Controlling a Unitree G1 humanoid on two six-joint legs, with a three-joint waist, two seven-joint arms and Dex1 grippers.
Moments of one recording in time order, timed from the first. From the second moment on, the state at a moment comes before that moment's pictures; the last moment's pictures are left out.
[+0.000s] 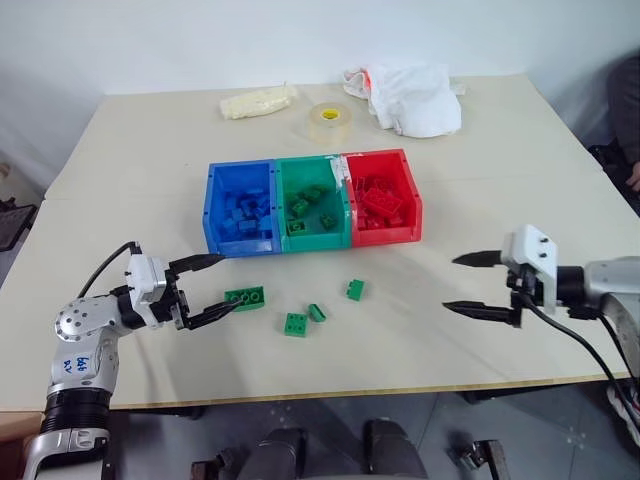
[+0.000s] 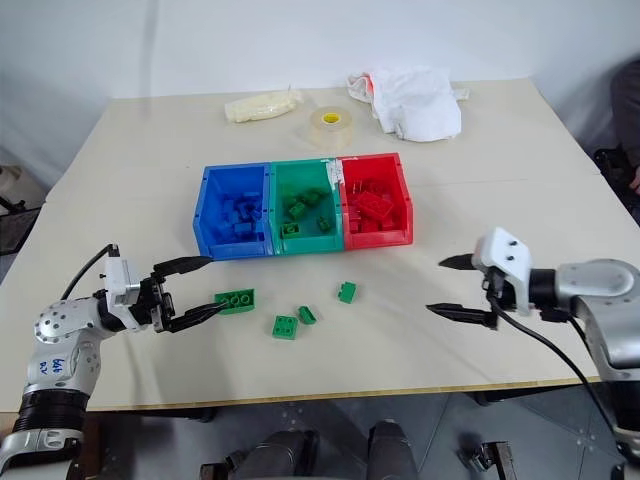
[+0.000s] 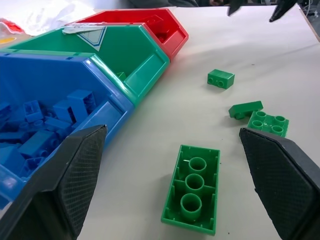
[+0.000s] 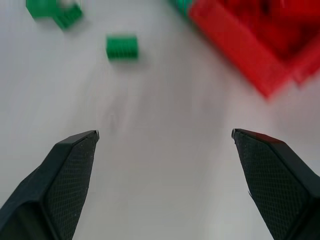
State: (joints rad) left arm -0.26 0.62 0.22 0.30 -0.47 -0.19 -1.24; right arm -0.37 -0.89 -0.05 -0.09 0.36 0.39 1.24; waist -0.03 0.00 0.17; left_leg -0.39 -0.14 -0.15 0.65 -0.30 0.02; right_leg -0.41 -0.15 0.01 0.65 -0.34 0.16
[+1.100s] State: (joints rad) left arm -0.04 0.61 0.24 0.05 -0.49 -0.16 -1.16; right arm -0.61 -0.54 0.25 0.10 0.21 0.37 1.15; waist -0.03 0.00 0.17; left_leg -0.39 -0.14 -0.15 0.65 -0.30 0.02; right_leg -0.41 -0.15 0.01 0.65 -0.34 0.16
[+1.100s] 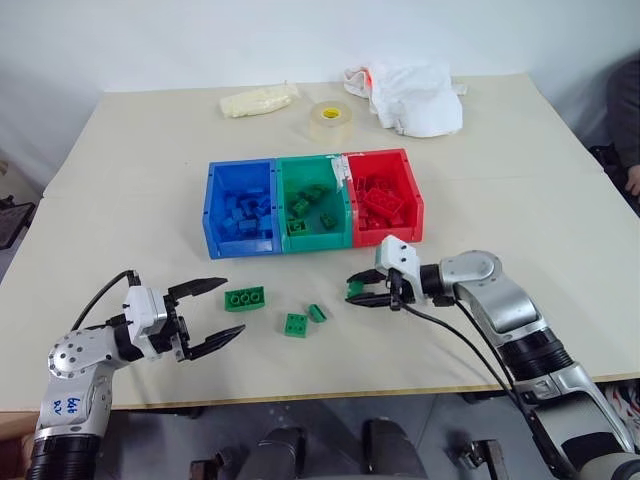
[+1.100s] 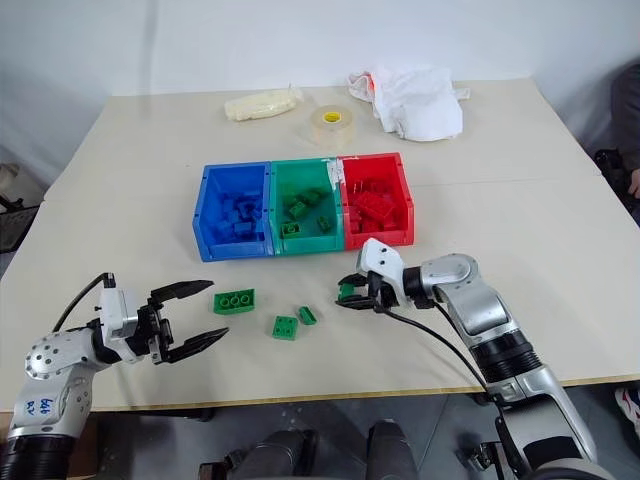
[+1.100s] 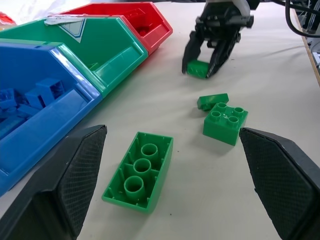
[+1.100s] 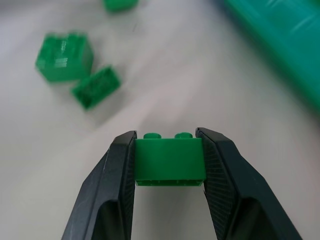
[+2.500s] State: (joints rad) left arm -0.22 0.60 0.19 0.22 -0.47 -0.18 -1.21; right arm -0.41 -0.79 -0.05 -0.01 0.35 0.28 1.28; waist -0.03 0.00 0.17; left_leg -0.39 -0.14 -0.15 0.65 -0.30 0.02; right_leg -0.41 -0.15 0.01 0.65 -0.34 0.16
